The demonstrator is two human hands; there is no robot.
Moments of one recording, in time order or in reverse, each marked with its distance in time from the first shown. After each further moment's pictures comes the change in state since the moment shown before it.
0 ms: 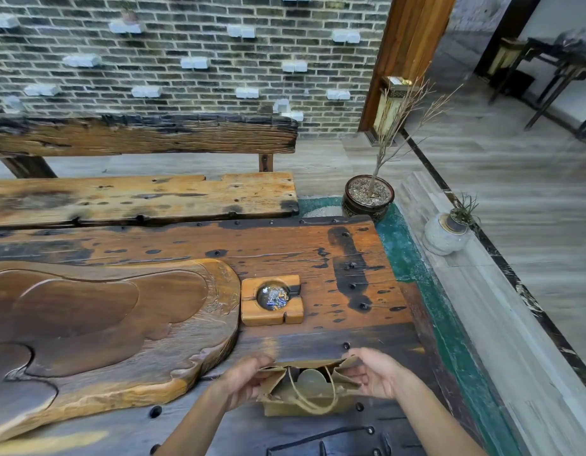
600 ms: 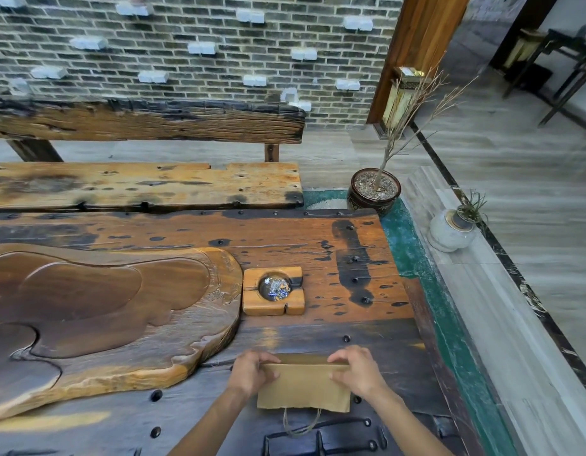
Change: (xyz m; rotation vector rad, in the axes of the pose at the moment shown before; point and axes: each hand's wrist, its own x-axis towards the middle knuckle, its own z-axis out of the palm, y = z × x) left_hand 0.012 -0.027 0.007 0.687 0.277 0.333; right_hand 0.018 0.031 0.020 -1.047 0.393 -0.465
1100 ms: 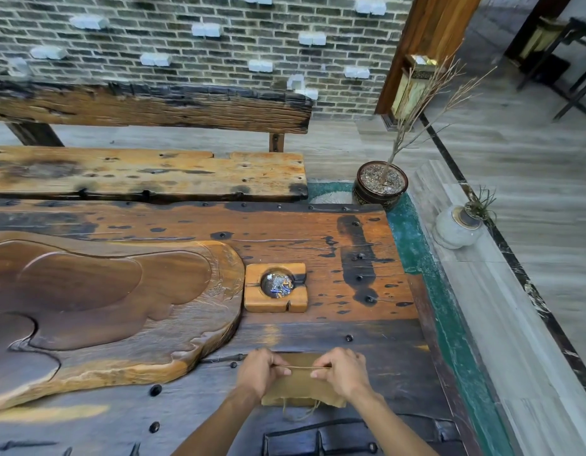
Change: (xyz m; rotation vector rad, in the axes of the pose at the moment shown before) left_hand 0.009 0.011 0.013 0.148 -0.046 0.070; right_hand 0.015 -0.033 0.016 -0.146 0.024 -0.082
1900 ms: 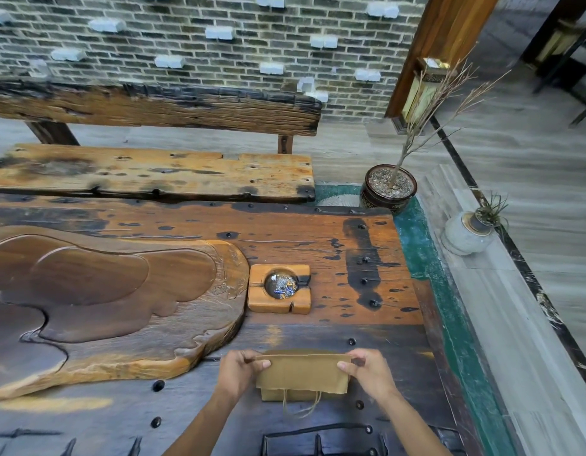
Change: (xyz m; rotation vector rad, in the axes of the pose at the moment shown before) left_hand -0.004 -0.036 -0.014 -0.516 0.200 -0.164; right_hand 0.005 0.058 -0.006 0.492 0.096 0.118
